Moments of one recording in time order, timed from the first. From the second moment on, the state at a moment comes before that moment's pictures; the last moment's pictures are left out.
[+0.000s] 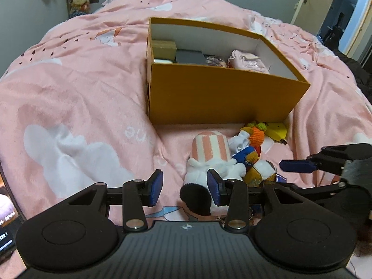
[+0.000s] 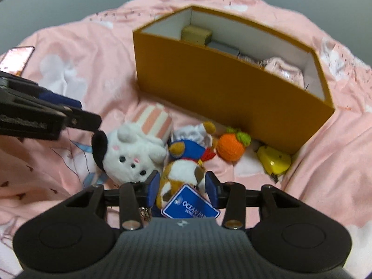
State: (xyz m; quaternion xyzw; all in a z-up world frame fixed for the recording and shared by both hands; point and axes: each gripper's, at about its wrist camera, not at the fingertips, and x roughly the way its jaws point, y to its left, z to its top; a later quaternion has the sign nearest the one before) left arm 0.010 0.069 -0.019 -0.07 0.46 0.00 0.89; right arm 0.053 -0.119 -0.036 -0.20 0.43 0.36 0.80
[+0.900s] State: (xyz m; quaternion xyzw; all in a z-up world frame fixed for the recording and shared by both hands) left arm 0.000 0.140 0.015 0.24 0.37 0.09 0.89; right arm 0.057 -0.126 -0.028 -0.17 0.42 0.34 0.82
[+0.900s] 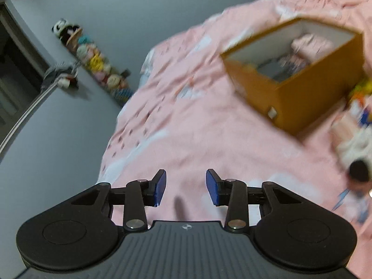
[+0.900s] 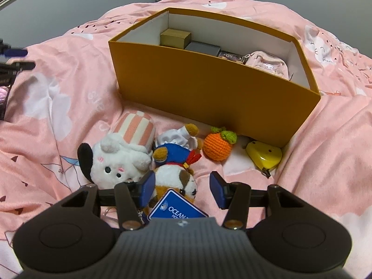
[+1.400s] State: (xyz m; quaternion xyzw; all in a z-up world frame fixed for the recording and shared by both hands) left arm 0.014 0.055 0.000 0.06 0.38 -0.10 0.92; right arm 0.061 -0.123 -0.049 -0.17 0.46 0.35 0.80
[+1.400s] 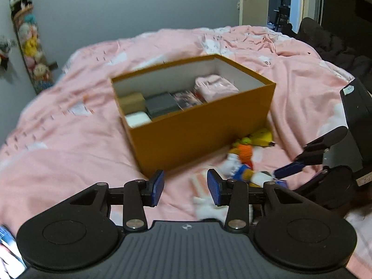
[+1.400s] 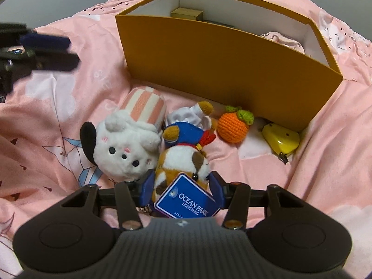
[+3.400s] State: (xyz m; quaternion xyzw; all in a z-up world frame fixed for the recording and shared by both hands) left arm 0.048 0.076 0.051 -0.18 0.39 -0.15 0.89; right arm 0.107 -0.209 0.061 0.08 0.41 0.38 0.83
